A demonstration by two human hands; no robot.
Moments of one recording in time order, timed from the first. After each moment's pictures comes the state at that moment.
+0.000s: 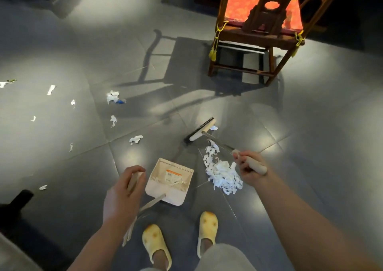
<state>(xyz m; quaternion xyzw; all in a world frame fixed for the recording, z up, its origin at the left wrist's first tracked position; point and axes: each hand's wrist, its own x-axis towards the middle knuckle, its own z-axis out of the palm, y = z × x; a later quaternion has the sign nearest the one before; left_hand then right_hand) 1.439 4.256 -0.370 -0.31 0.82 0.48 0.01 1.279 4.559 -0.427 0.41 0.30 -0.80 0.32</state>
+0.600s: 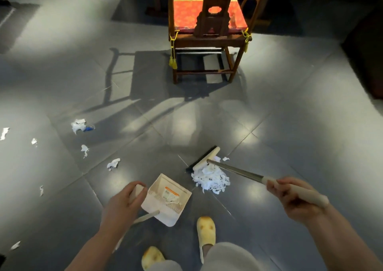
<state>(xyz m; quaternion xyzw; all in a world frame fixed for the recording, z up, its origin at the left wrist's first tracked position) 1.391 4.268 -0.397 -0.18 0.88 0.42 0.15 1.381 4.685 -0.350 0.46 0.21 -0.82 0.28</state>
